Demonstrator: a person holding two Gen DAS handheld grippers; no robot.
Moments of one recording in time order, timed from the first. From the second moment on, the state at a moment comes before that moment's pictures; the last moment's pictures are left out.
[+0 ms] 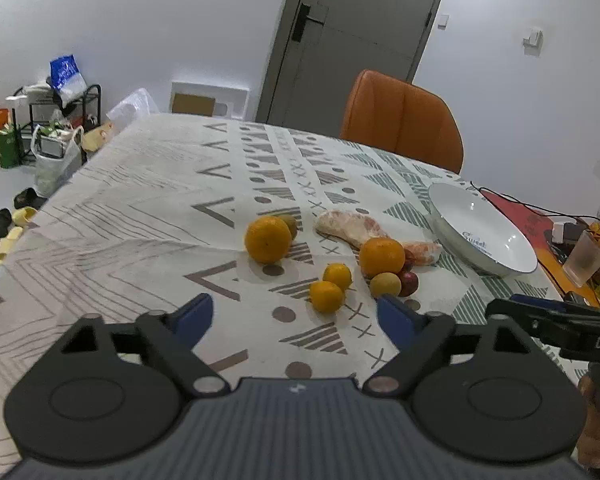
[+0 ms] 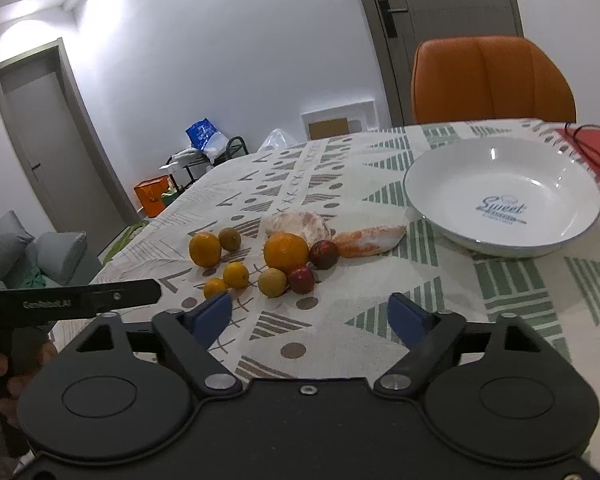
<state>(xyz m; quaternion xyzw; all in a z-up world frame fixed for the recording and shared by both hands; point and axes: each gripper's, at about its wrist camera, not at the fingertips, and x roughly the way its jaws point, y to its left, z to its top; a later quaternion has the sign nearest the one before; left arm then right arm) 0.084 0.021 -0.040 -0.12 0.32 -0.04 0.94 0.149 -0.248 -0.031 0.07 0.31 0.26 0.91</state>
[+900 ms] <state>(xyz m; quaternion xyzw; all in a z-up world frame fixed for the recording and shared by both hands) 0.142 0.000 -0.069 -0.12 0.36 -0.06 0.92 0.208 -0.221 -0.055 0.07 0.36 0.28 0.89</state>
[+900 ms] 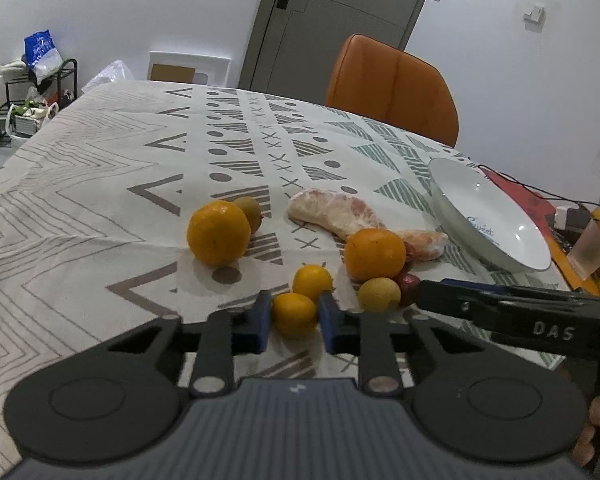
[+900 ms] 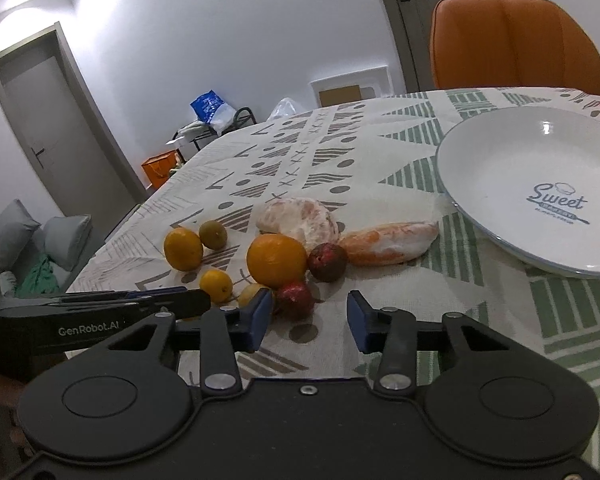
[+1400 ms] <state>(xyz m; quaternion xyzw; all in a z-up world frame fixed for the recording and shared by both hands) 0.136 -0.003 -0.058 -0.11 0.34 -0.06 0.93 0.209 -0.226 -0.057 0.10 0.36 0.31 0.88</state>
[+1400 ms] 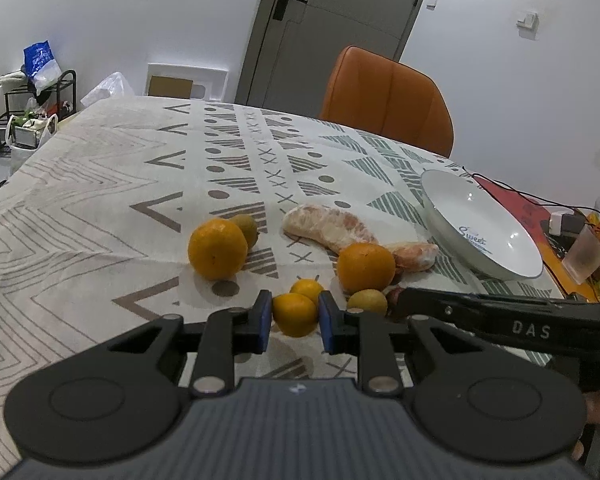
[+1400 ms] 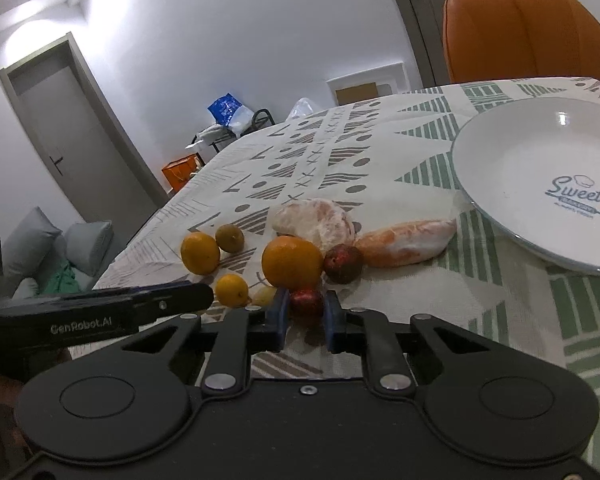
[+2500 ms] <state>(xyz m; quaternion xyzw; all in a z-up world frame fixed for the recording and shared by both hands) 0.182 -0.103 -0.024 -0.06 0.32 -0.17 0.93 0.190 -0.345 -0.021 0.14 0.27 0.20 0.93</state>
